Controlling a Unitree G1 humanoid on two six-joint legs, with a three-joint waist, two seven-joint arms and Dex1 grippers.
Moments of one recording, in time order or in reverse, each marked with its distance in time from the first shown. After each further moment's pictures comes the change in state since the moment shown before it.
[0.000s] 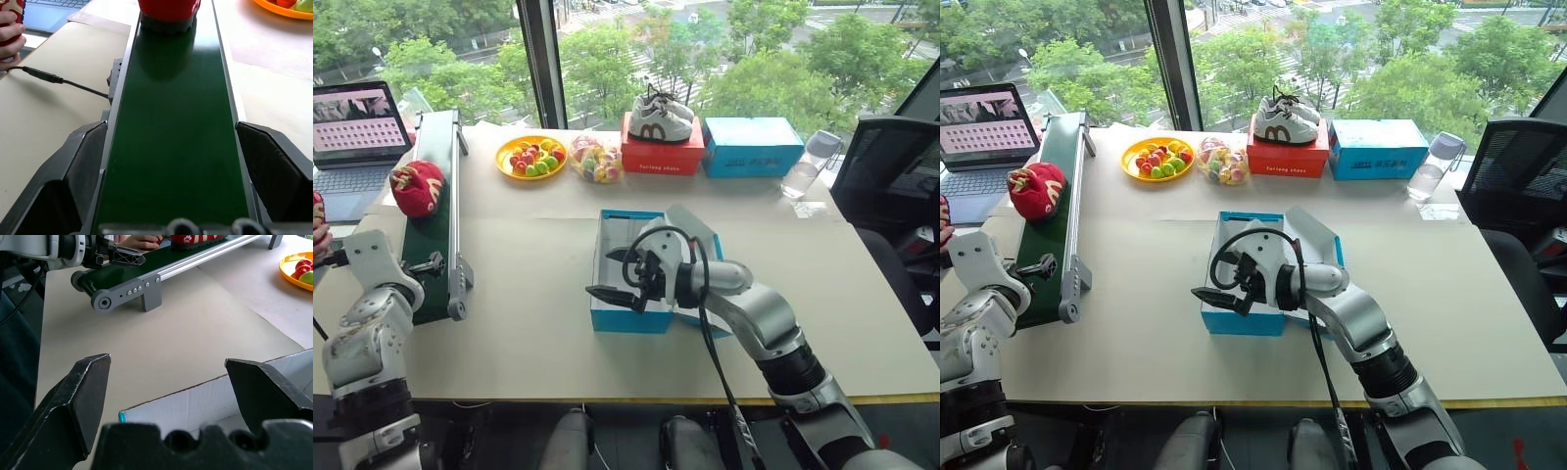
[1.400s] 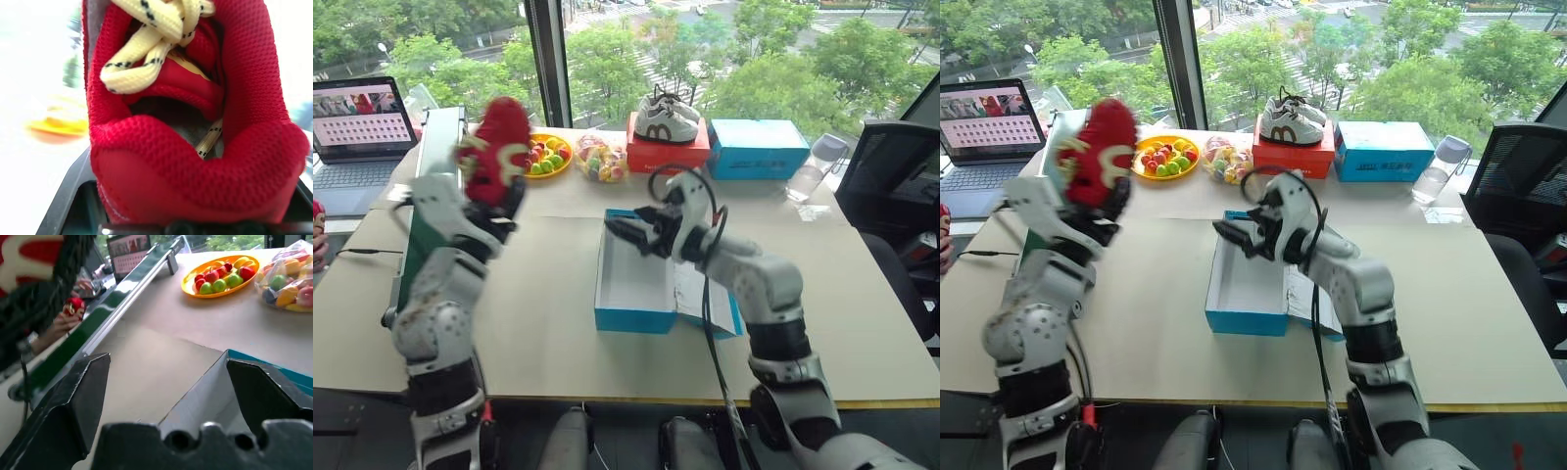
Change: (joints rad) left arm -0.085 -0.288 -0.234 -0.296 -0.323 -0.130 -0.223; right arm -0.218 0.278 -0.498 0.190 0.255 0.391 -0.405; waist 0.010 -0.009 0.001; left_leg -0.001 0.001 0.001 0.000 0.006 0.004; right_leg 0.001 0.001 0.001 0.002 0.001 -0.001
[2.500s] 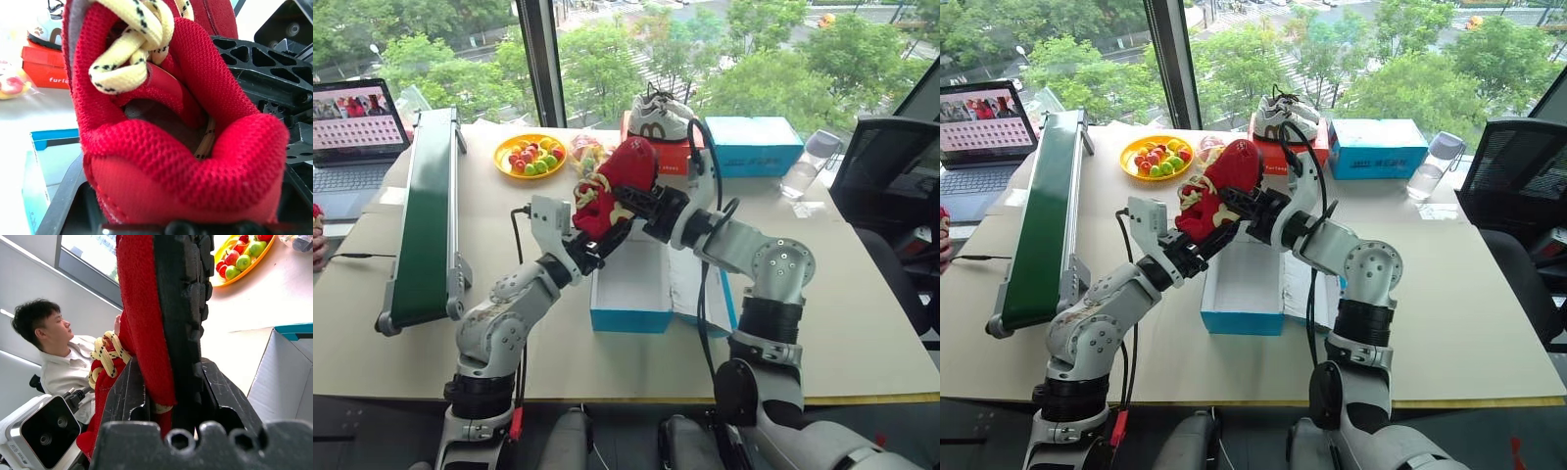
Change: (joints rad) left arm -0.007 -0.017 -0.257 -0.036 0.013 0.037 -0.056; right arm -0.055 0.108 -0.226 0.001 0.374 0.221 -0.343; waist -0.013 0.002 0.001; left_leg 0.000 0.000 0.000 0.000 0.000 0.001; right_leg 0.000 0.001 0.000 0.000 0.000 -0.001
